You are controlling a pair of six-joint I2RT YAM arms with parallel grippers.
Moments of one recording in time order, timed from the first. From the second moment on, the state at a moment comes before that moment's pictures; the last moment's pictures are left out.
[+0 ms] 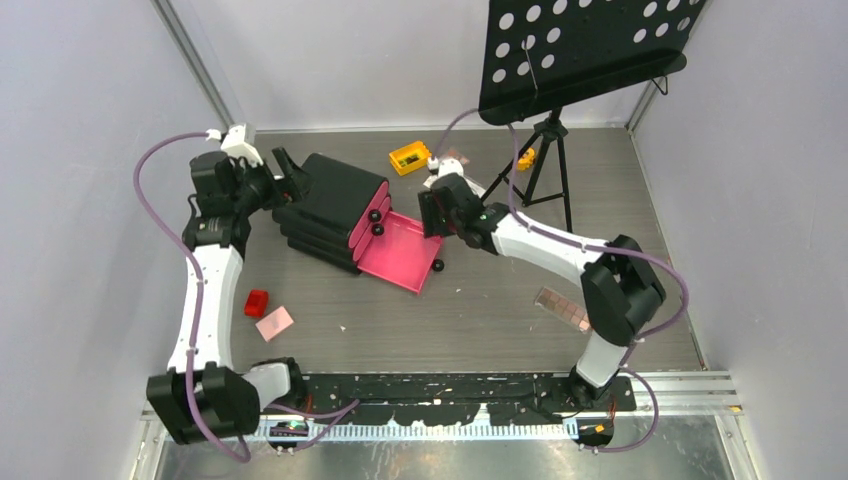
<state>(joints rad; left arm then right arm) 0.14 1.18 1.14 -0.36 0.44 -0.28 0.75 1.69 1.19 -0.21 0.23 0.36</state>
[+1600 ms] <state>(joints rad) 0.11 1.03 1.00 -0.40 0.44 -0.21 0.51 2.65 2.45 -0.44 0.68 0.74</state>
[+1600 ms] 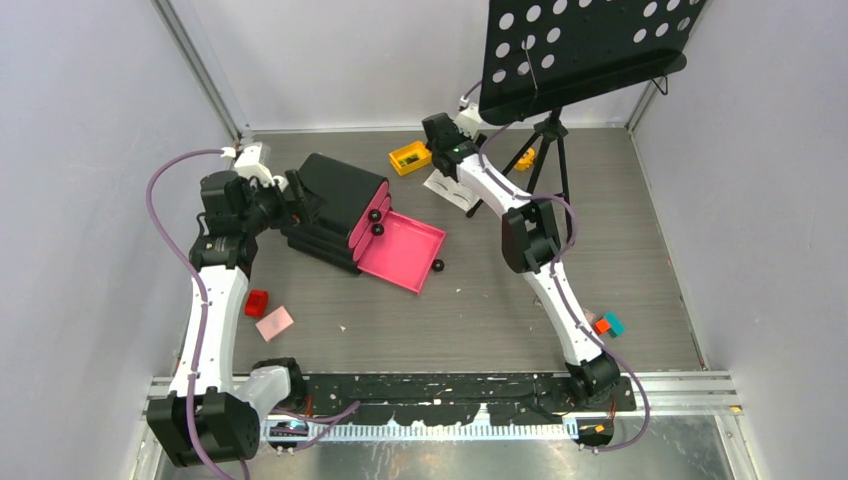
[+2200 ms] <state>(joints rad) 0.11 1.03 1.02 -0.45 0.44 -0.18 0.51 2.78 2.58 -0.50 0.73 0.79</state>
